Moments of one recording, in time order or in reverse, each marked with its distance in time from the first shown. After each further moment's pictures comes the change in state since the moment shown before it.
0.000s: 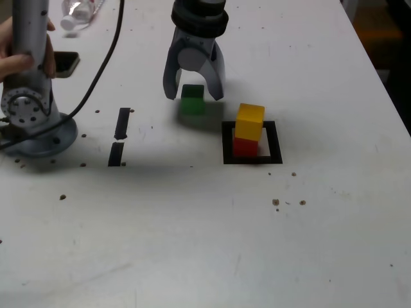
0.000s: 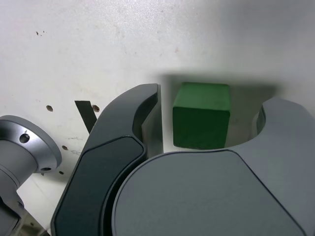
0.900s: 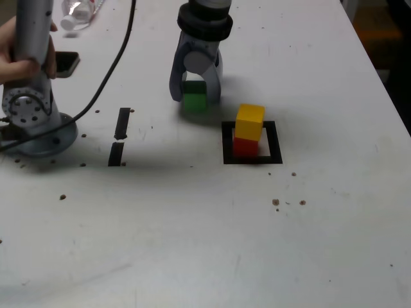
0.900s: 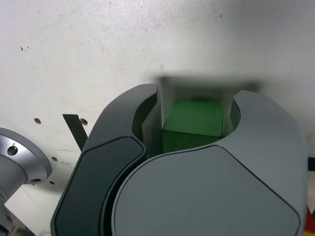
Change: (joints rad) arm 0.027 0.013 -0.004 -0.044 -0.001 0.025
